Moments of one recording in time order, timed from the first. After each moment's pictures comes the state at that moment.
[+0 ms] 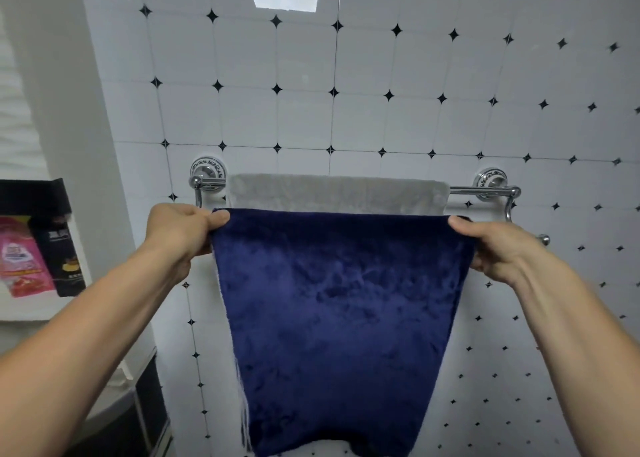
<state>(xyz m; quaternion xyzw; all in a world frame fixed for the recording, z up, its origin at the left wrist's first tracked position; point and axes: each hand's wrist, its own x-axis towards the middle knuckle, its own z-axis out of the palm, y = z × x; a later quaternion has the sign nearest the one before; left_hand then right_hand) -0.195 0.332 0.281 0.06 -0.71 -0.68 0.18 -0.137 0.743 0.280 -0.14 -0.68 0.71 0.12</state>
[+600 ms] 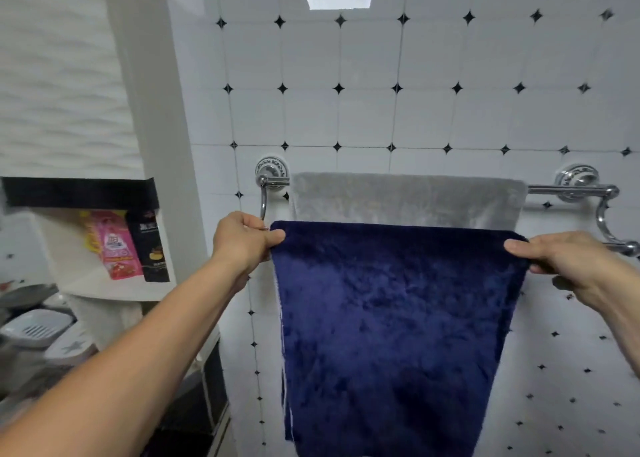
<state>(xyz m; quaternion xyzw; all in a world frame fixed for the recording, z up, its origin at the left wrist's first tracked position) -0.188 0.315 0.261 0.06 -0.72 -0.66 0.18 -0.143 0.737 0.262 -0.15 -0.79 0.57 0.18</state>
